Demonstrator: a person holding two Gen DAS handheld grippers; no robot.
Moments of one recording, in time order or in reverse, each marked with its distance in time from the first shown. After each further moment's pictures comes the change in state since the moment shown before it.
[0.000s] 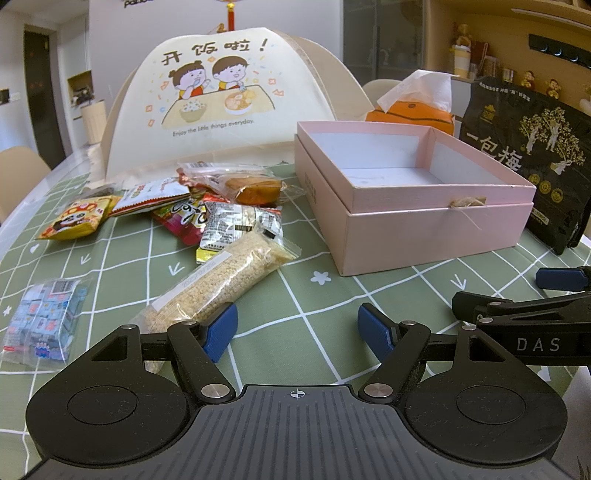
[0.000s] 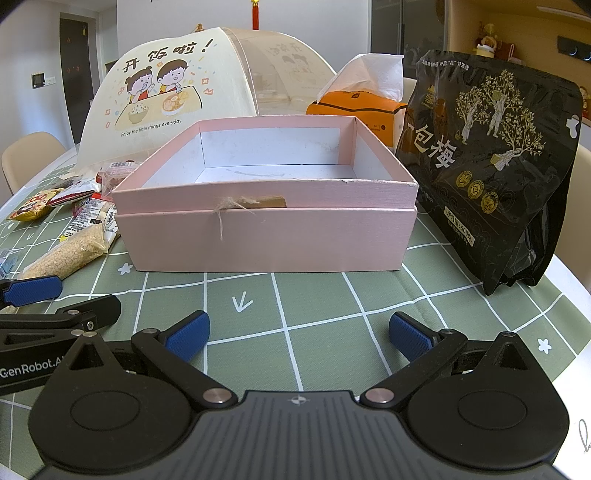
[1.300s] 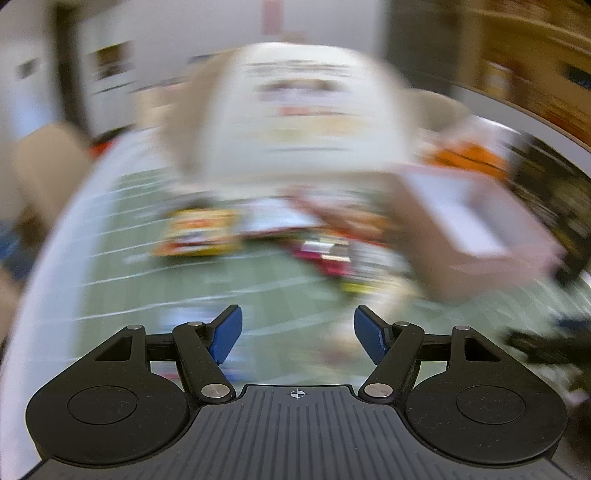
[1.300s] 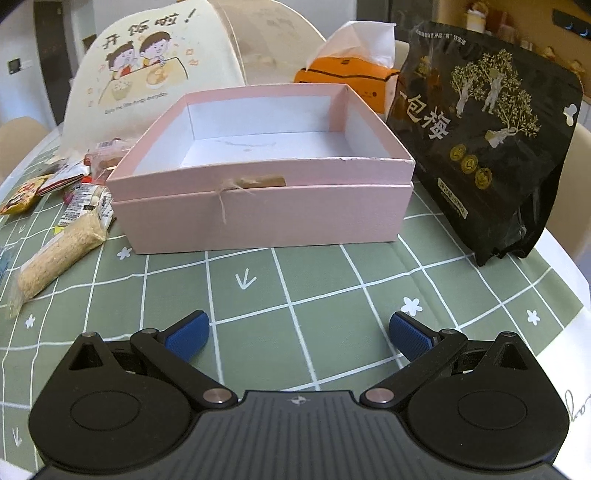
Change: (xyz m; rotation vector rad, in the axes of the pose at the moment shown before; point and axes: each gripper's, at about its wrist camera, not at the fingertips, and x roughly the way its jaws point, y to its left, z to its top) left arm -0.056 0.130 0.040 -0.127 0.074 0.079; right arm -0.003 0.010 0.015 0.042 0.161 -0.050
